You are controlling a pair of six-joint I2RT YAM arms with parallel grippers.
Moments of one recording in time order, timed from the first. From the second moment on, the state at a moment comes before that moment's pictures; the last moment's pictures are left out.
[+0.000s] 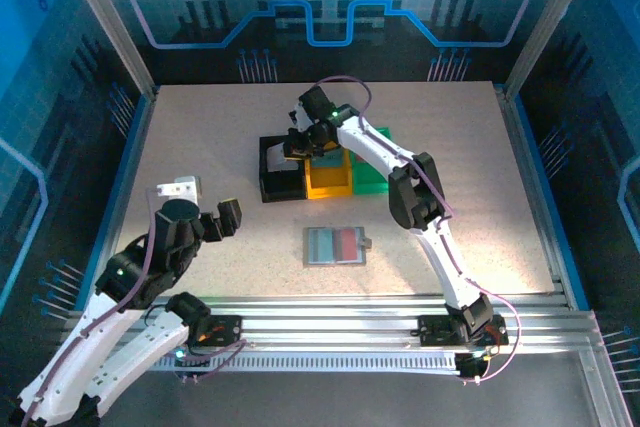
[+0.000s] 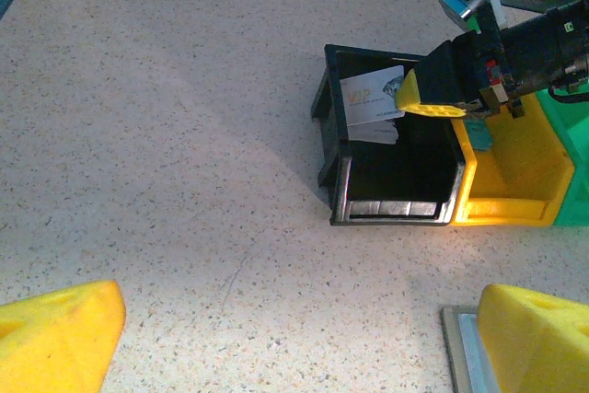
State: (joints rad) left arm -0.50 0.53 0.79 -0.86 -0.39 -0.51; right arm 0.59 2.49 2.29 -0.79 -0.51 0.53
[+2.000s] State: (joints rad) left arm -0.47 0.54 0.78 -0.84 -0.35 -0.50; right arm 0.58 2.56 2.43 -0.90 -0.49 0.51
